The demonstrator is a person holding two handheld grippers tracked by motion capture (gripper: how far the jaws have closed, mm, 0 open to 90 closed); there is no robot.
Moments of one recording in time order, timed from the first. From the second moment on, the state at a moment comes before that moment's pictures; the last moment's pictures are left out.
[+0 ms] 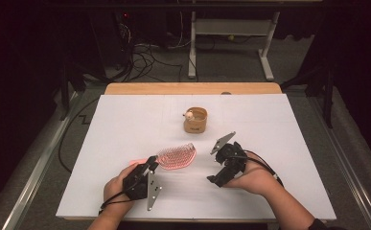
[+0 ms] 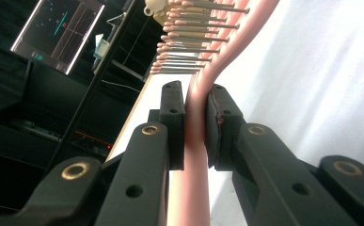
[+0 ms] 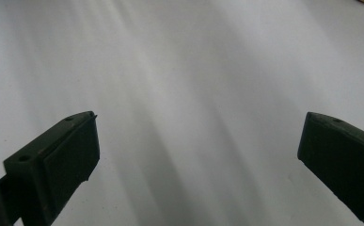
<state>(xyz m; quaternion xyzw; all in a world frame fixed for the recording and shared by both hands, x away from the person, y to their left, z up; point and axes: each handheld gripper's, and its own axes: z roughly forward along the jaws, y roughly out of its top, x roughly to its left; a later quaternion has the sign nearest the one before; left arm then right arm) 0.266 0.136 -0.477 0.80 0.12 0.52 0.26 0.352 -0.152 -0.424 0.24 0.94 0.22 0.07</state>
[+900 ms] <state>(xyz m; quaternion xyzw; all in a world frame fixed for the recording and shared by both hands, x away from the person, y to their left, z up) 0.273 0.154 -0.469 0.79 0.20 0.47 0.34 0.343 -0.200 -0.451 0.33 0.85 0.38 0.15</state>
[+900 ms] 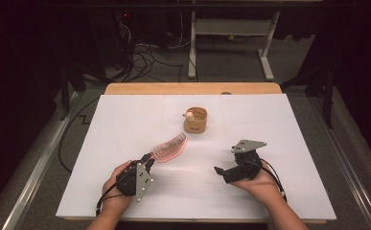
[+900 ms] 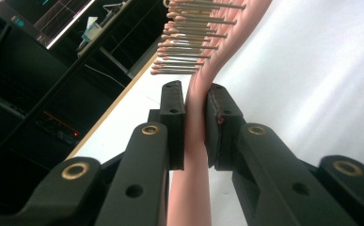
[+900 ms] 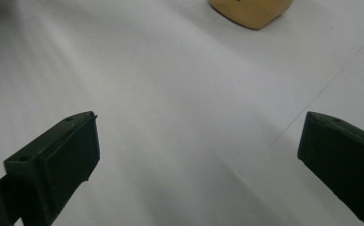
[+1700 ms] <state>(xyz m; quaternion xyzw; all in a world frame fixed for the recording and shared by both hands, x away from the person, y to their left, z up) 0.277 0.161 -0.465 0.79 0.24 0.43 0.38 0.325 -0.225 -0.462 0.34 0.81 0.45 0.18</state>
